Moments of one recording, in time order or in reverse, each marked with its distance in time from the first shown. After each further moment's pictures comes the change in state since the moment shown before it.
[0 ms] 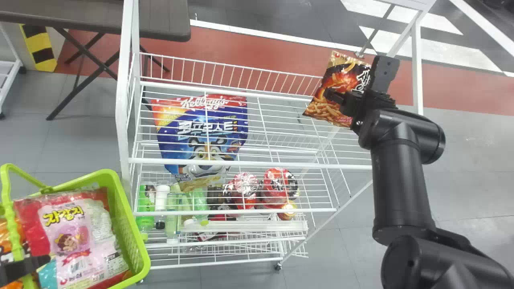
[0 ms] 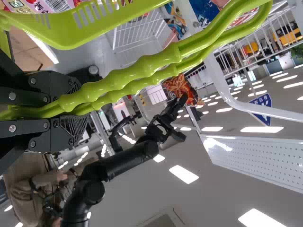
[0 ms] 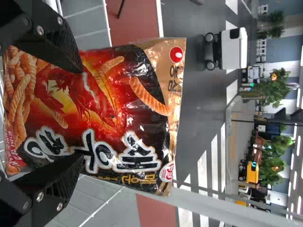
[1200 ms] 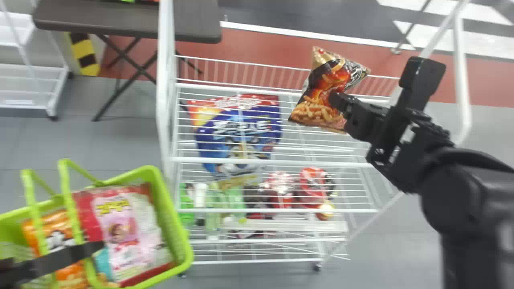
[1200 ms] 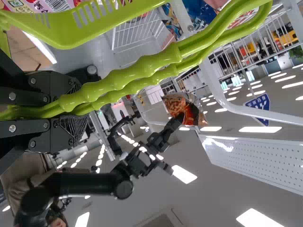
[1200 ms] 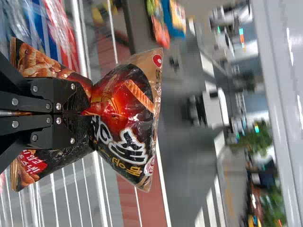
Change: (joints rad) left arm -0.026 0.005 -0.004 0.028 0.001 -0.002 0.000; right arm 0.616 0.088 0.167 -1.157 -0.507 0.473 -0.103
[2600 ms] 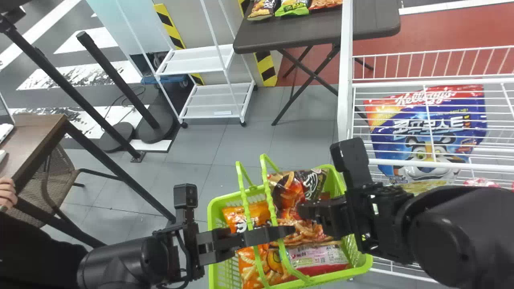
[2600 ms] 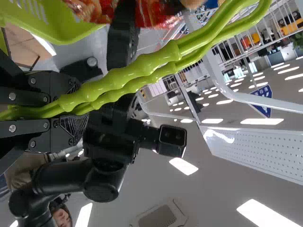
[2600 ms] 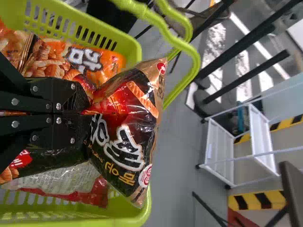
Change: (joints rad) left arm -0.006 0.000 -0.017 -0.034 0.031 0.031 0.000; right arm -0.235 0.103 0.747 0.609 -0.102 0.028 -0.019
